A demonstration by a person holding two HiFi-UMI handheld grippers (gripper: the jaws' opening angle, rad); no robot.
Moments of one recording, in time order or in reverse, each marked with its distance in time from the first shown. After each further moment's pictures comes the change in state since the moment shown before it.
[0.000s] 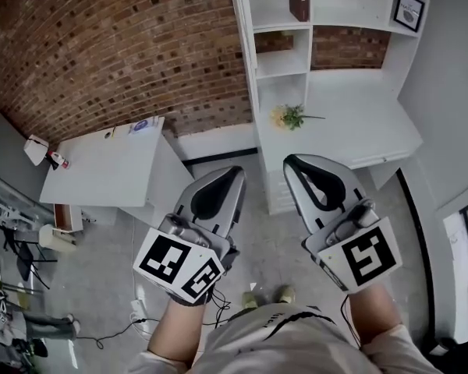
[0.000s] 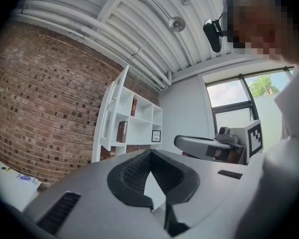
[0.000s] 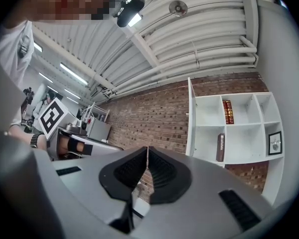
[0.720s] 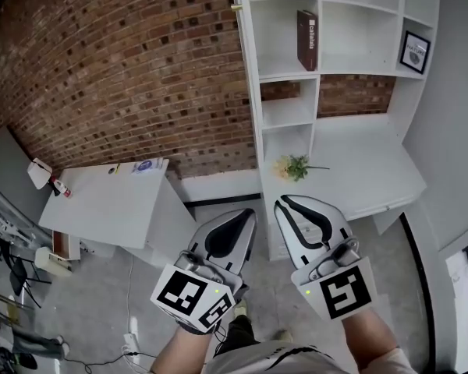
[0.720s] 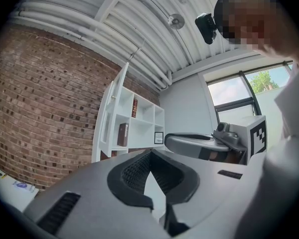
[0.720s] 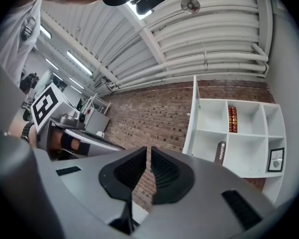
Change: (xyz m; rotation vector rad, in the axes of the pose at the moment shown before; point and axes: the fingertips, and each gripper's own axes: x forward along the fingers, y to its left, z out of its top) left arm 0.054 0.024 0.001 0.028 -0.028 0.005; right arm 0.057 -0.033 0.000 -0.077 -0.039 -0.027
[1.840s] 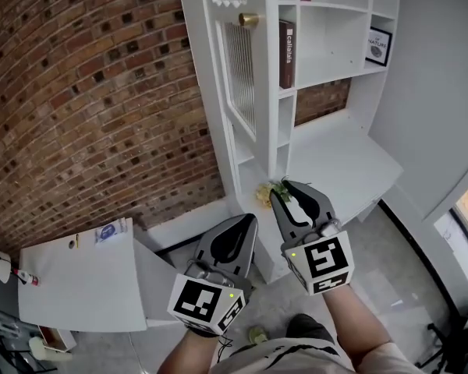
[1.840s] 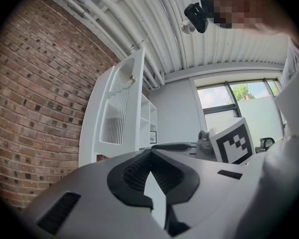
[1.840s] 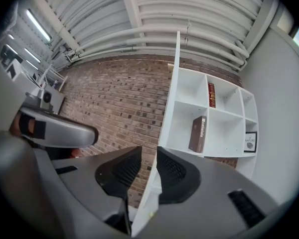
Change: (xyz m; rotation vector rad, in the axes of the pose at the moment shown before) left arm 0.120 0.190 -0.017 0.003 -0.011 -0.279; right arm 0.207 -0.102 -0.130 0.023 0.270 -0.441
